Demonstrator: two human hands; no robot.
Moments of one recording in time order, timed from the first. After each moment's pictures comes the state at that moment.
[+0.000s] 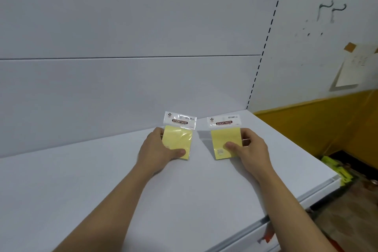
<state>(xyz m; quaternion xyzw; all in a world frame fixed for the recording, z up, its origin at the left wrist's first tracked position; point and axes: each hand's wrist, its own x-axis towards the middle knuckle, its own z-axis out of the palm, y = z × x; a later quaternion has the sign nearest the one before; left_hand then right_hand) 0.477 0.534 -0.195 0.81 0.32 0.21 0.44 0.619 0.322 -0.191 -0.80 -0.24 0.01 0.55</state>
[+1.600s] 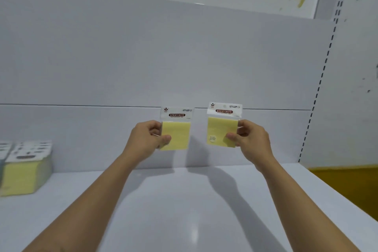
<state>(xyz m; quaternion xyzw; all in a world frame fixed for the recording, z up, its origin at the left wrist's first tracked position) 0.346 0.617 -0.070 0.74 0.27 0.41 0.45 0.569 0.439 -0.067 -0.71 -0.40 0.00 0.58</state>
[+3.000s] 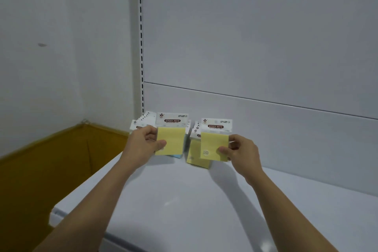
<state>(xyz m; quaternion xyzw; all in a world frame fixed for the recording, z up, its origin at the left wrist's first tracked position) -0.068 0.768 -0.123 0.63 0.46 0.49 0.39 0.197 0.708 -0.129 -0.66 -0.52 0.18 0.51</state>
